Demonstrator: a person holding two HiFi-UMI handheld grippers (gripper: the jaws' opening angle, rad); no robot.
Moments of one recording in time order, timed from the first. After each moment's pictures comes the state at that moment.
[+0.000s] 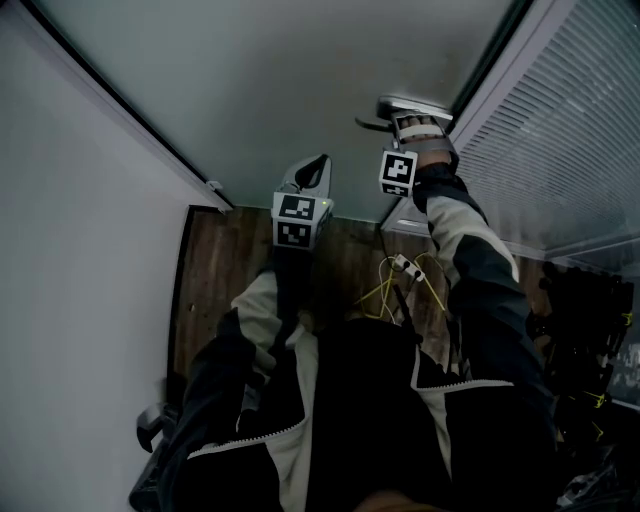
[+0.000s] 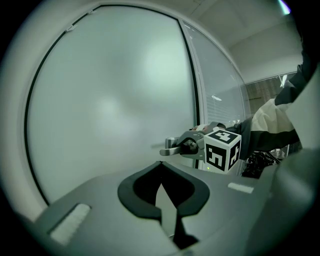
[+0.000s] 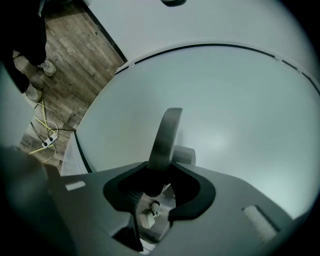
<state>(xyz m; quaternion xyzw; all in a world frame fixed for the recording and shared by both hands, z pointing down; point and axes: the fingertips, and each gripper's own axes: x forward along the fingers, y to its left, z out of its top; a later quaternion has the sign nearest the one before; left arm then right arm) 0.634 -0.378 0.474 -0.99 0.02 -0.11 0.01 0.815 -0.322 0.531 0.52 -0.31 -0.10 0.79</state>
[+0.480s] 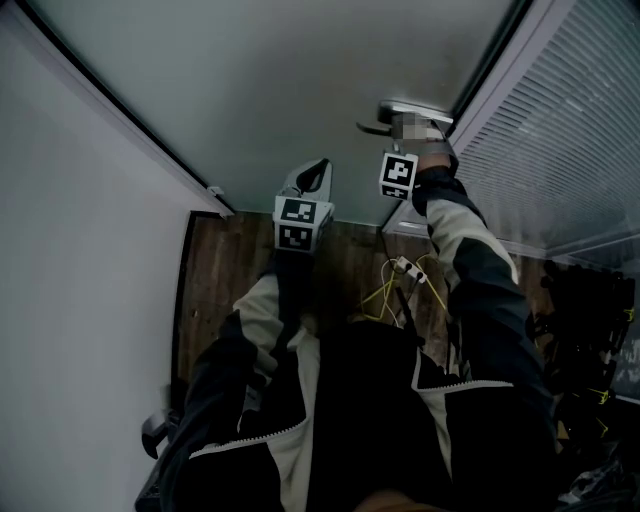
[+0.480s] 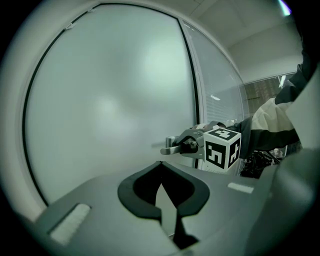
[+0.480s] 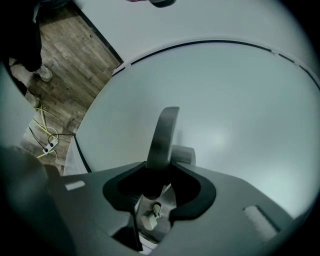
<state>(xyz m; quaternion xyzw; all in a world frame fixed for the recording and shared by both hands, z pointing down) 0.631 -0.387 0.490 -0.99 0.01 -0.11 0.01 0.812 -0.329 0.543 0.54 -0.31 -0.08 0.78</state>
